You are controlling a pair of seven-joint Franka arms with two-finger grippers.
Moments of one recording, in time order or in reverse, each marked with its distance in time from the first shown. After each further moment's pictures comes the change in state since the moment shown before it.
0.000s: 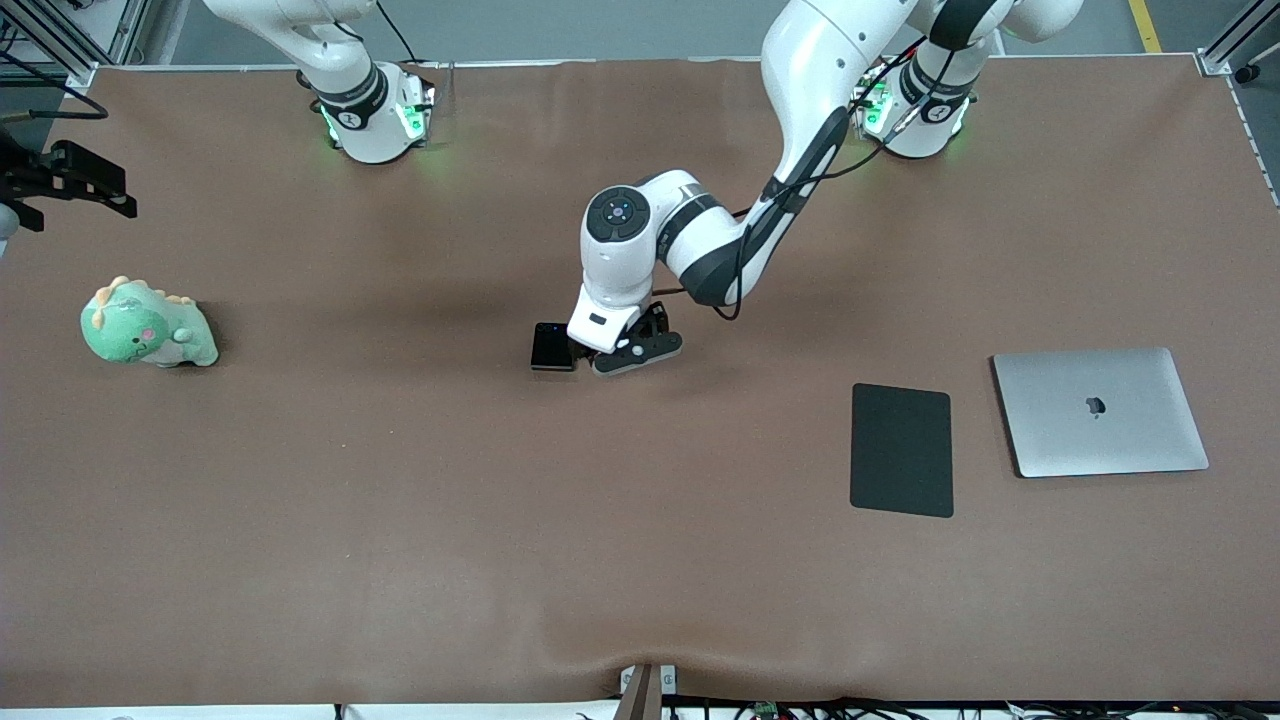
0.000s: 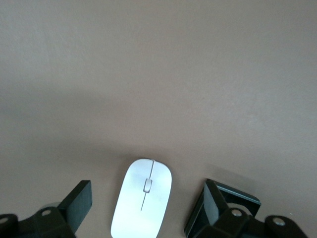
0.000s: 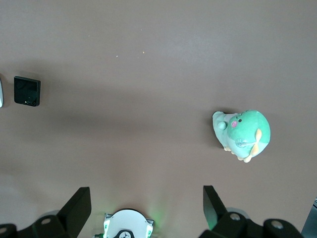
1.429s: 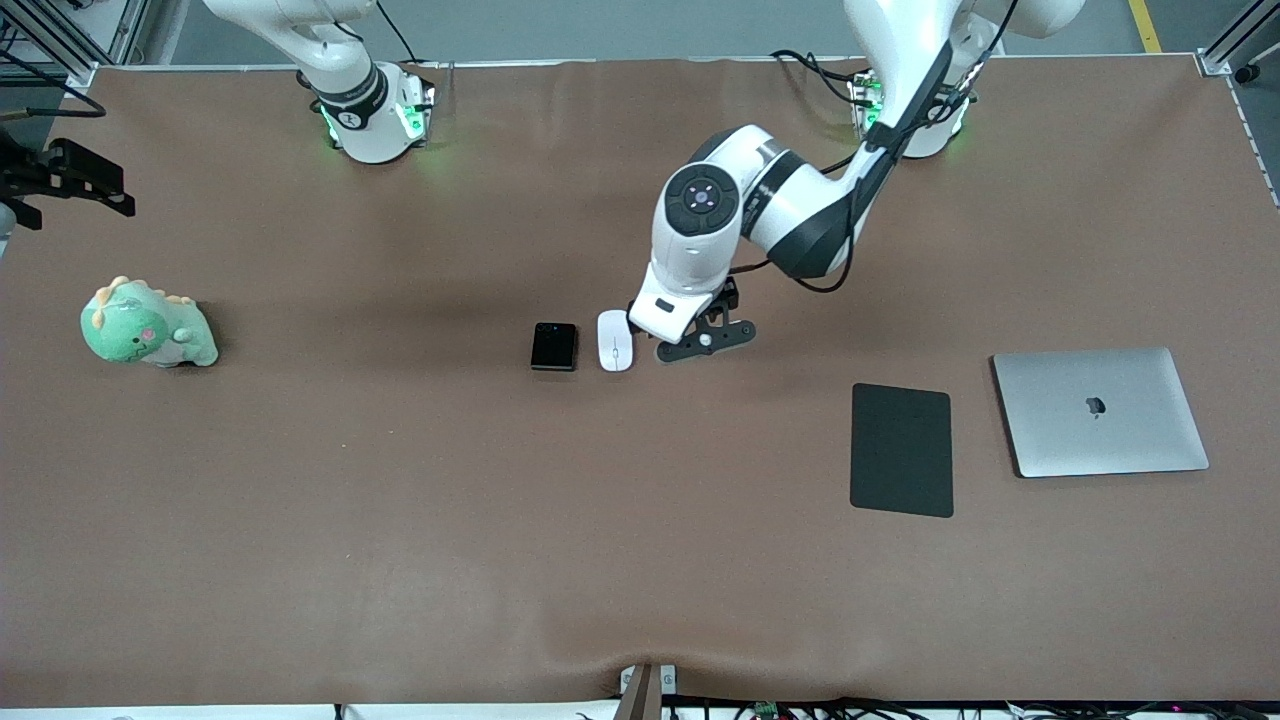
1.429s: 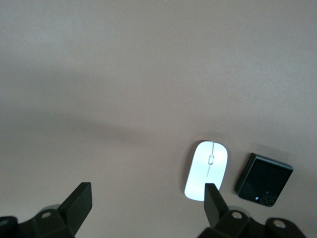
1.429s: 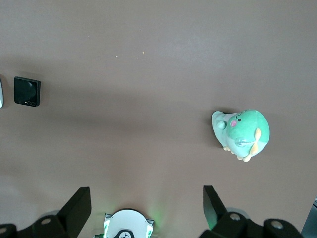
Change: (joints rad) left arm 0.122 -0.237 -0.014 -0.116 -0.126 -0.248 0.230; right arm -0.002 -0.010 -0.001 -0.001 0.000 0.000 0.000
